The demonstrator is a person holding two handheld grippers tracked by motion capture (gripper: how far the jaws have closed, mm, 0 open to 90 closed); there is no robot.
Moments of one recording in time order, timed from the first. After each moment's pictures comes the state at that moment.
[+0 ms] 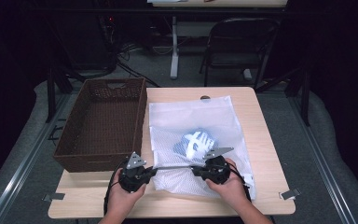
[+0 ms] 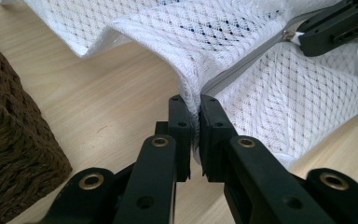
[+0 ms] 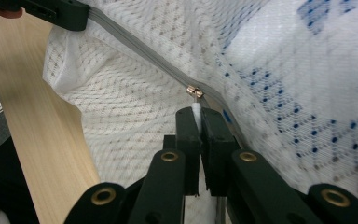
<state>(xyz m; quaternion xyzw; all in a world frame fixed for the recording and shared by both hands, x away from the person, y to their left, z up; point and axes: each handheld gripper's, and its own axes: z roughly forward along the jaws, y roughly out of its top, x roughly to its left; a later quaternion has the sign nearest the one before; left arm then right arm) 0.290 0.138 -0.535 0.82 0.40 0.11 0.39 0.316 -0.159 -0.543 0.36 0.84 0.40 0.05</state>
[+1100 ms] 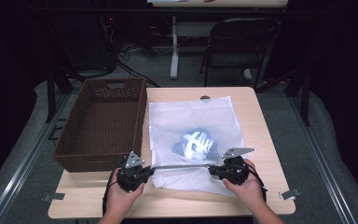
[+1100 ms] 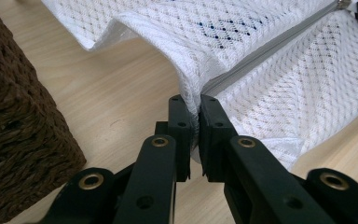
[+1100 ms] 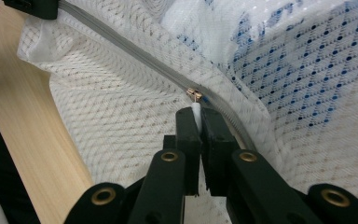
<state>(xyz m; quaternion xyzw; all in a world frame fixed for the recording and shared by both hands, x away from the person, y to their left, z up) 0.292 0.142 -0.536 0.82 0.42 0.12 0.38 0.307 -0.207 -0.534 0.39 0.83 0.40 0.07</state>
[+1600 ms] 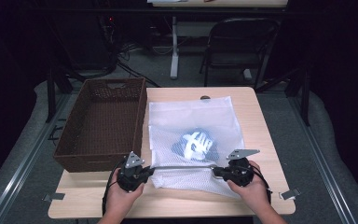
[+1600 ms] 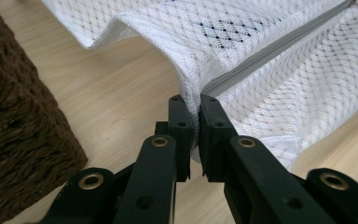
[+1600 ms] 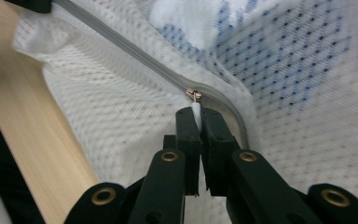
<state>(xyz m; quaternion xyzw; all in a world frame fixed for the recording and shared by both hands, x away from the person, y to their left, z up) 0.291 0.142 -0.536 0.82 0.42 0.12 0.38 0.302 -0.220 -0.534 0.40 0.82 0.40 0.07</state>
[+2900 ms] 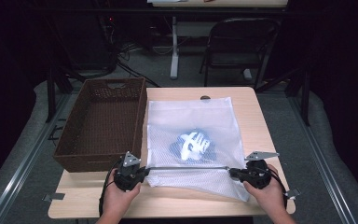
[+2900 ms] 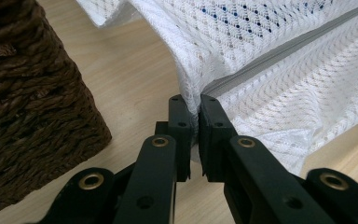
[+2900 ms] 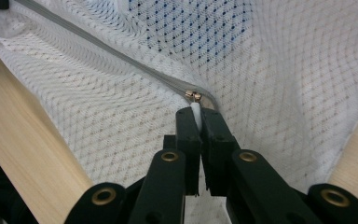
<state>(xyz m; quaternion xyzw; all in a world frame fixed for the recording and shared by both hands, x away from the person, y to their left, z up) 0.293 0.151 -0.538 0.81 0.45 0.12 0.35 0.292 -0.268 -0.536 0.45 0.80 0.39 0.08</state>
